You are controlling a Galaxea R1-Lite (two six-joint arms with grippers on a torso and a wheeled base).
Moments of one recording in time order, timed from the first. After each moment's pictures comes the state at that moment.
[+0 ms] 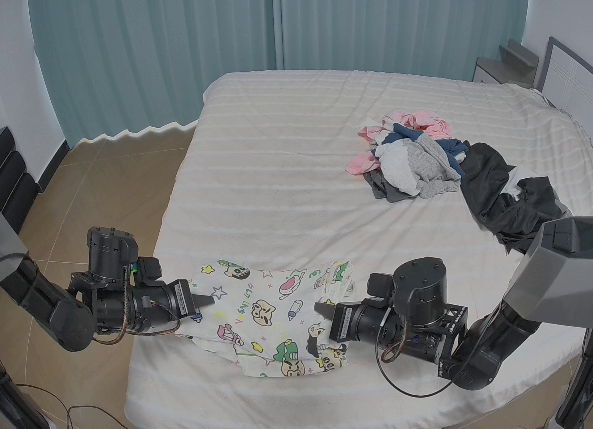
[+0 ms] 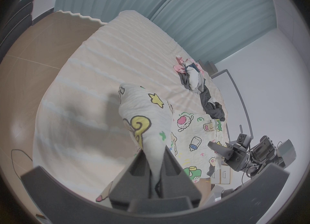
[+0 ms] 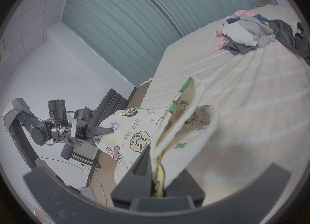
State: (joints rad) left arm -0.26 1.81 -0.48 -0.69 -0.37 -0.57; right arm 0.77 2.10 -0.61 -1.13 0.00 0.60
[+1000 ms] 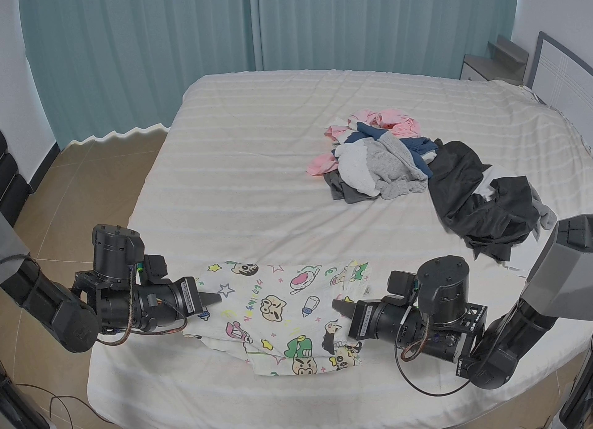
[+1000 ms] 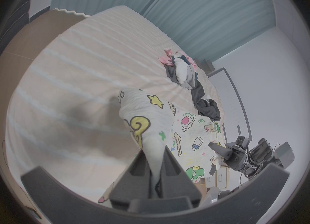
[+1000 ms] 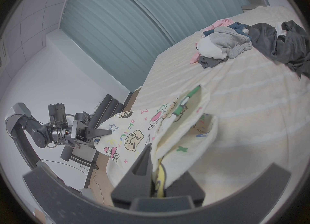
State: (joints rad) left arm -0.30 1.81 -0.49 -0.70 -0.35 -0.61; right arm 0.73 2.05 -0.52 -1.18 0.00 0.60
